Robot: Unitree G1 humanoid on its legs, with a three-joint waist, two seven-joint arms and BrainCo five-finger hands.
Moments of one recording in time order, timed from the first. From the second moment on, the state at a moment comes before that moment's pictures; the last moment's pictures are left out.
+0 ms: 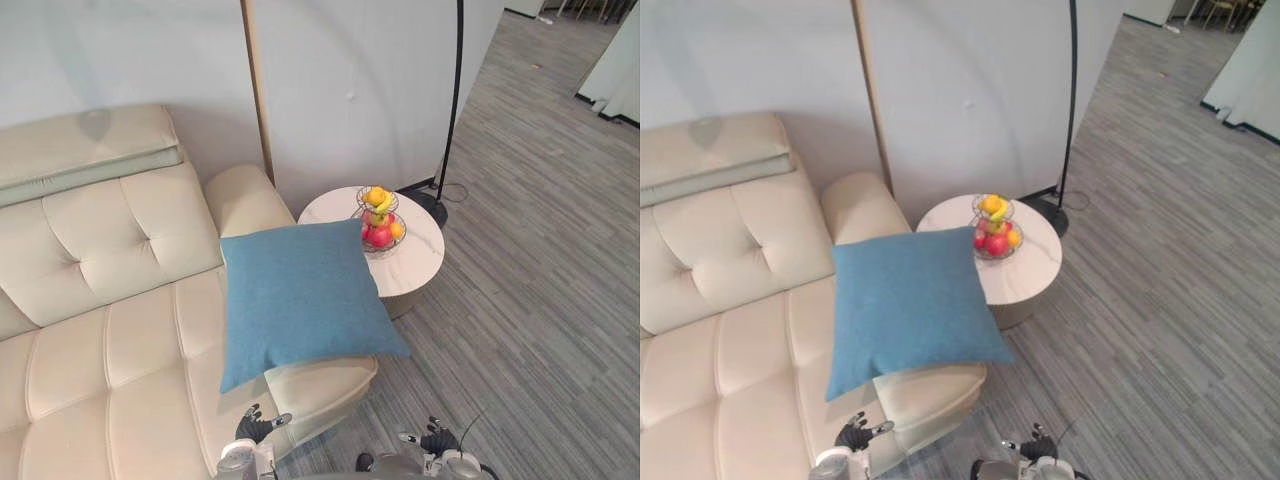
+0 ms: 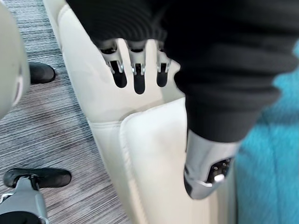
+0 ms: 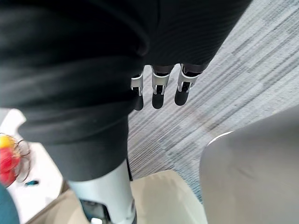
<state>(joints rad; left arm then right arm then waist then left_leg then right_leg) 0.03 -0.02 0.18 1.00 0.02 -0.08 0.07 0.10 -0.04 -0.18 0.92 -0.02 -0.03 -0.06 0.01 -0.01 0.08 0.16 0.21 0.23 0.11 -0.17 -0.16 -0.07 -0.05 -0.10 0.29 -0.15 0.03</state>
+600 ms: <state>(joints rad) -0.02 0.28 0.30 0.90 -0.05 -0.08 0.10 0.02 -0.26 -0.36 0.64 0.12 -0.04 -0.08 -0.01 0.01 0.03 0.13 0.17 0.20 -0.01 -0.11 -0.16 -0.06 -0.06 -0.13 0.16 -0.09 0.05</state>
